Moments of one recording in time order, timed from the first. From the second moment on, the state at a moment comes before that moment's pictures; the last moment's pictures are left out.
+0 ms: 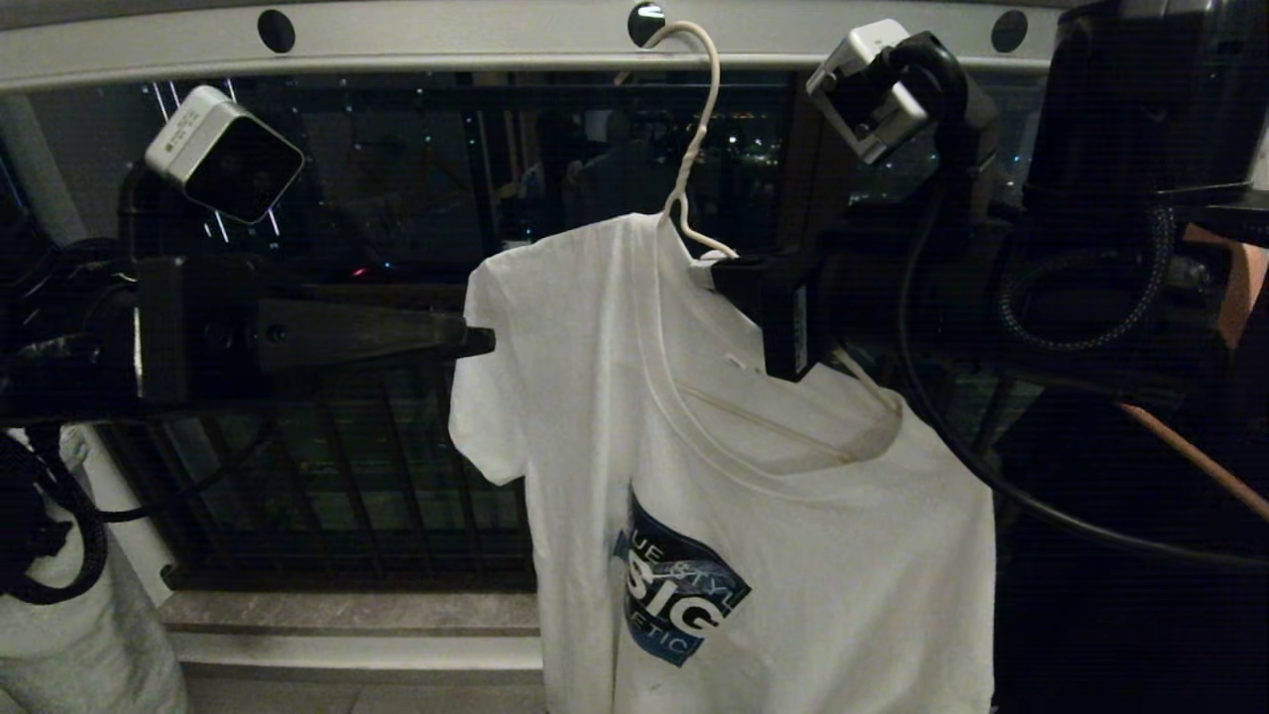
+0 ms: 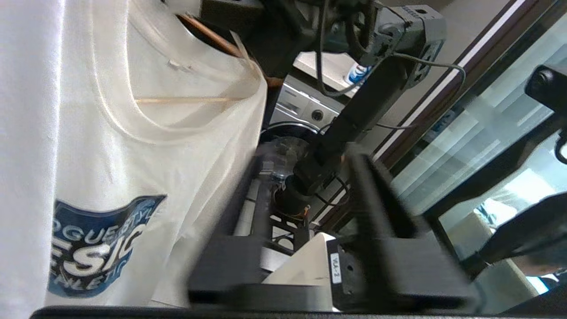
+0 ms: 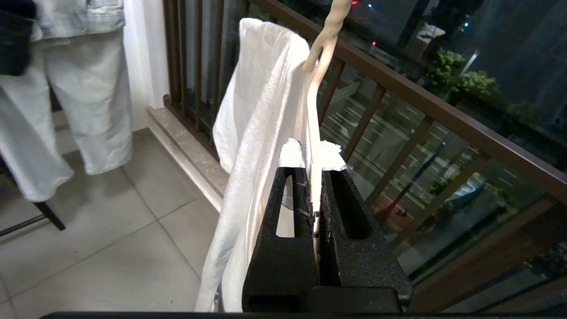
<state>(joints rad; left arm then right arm) -0.21 1.47 -0.83 -1.05 -1.33 -0.88 0.71 1.61 -1.31 -0.24 0.05 -0.18</state>
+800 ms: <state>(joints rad) -0.42 1.48 -0.83 -0.85 -0.89 -0.68 0.72 1.63 -1.31 -0.24 0.05 -0.18</state>
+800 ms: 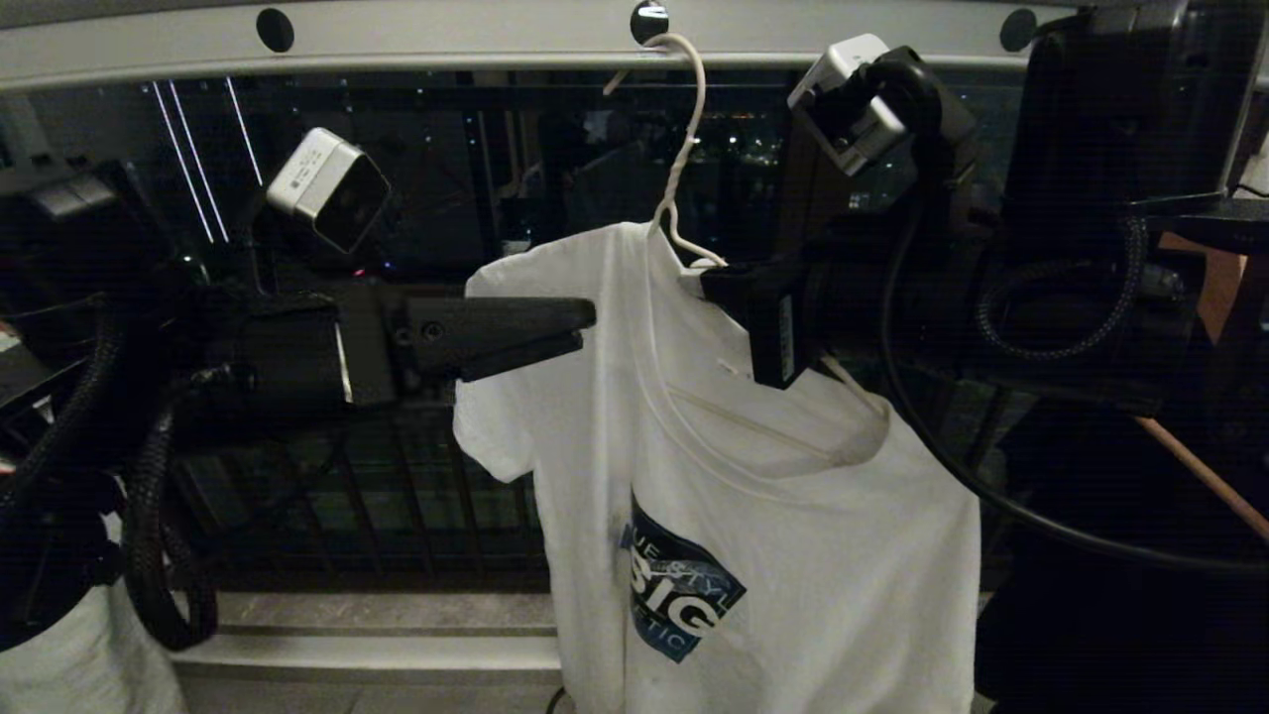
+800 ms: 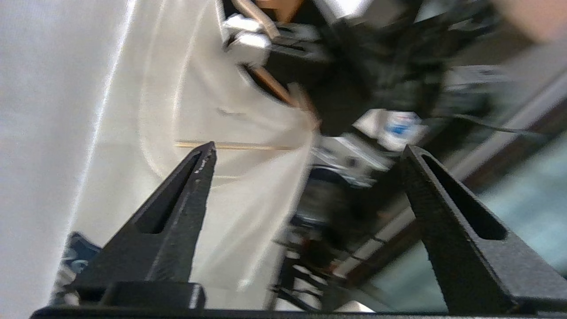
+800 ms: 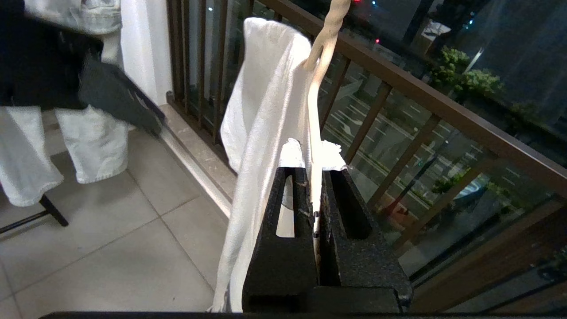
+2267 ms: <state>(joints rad) -0.65 1.60 -0.95 -0.76 0.00 -0.14 0.72 1.63 -1.32 -0.24 0.05 -0.18</state>
